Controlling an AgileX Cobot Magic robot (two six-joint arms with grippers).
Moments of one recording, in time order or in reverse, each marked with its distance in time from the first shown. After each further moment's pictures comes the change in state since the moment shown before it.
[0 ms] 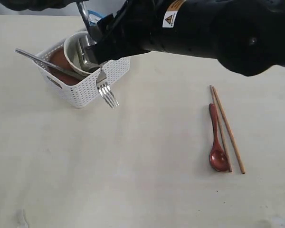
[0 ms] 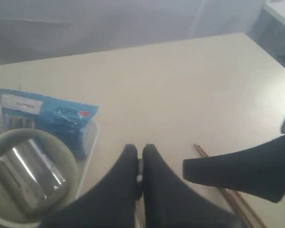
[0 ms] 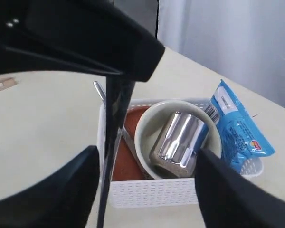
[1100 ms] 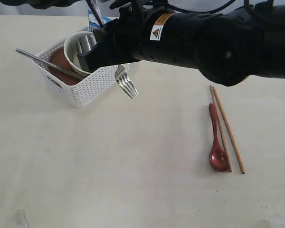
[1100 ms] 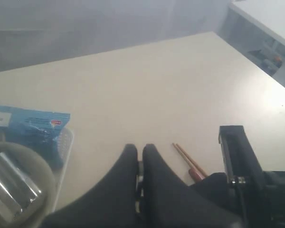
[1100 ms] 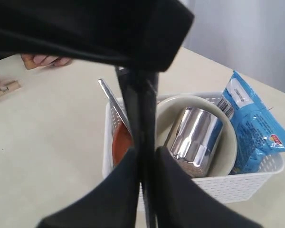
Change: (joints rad) left arm 0.000 -0.004 0.000 -0.213 0.037 0.241; right arm 0.015 0.056 0.003 0.008 -0.063 0.043
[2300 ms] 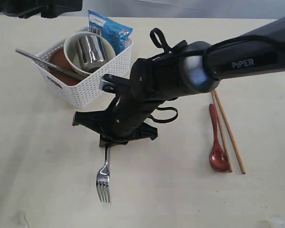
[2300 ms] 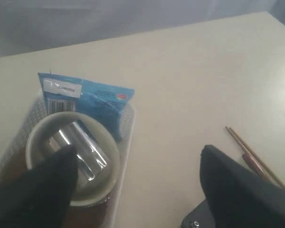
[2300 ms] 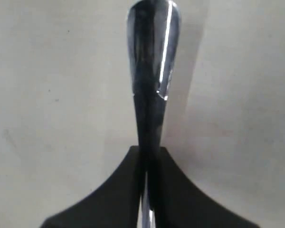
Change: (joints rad) left arm 0.165 0.000 0.036 0.081 0.062 0.003; right arm 0.022 0.469 -0.173 0.391 0.550 0.434
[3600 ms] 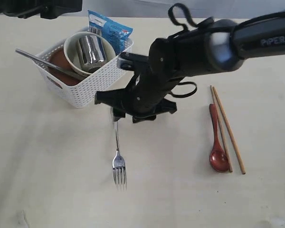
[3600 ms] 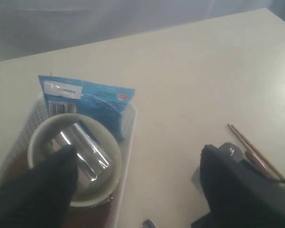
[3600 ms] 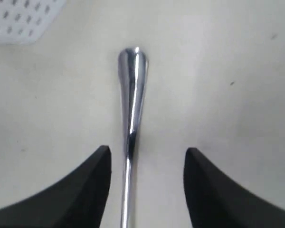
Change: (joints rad) left arm 0.000 0.000 0.000 0.000 0.002 0.026; right arm -0.108 -0.063 -0.010 -0.218 0.011 0.044
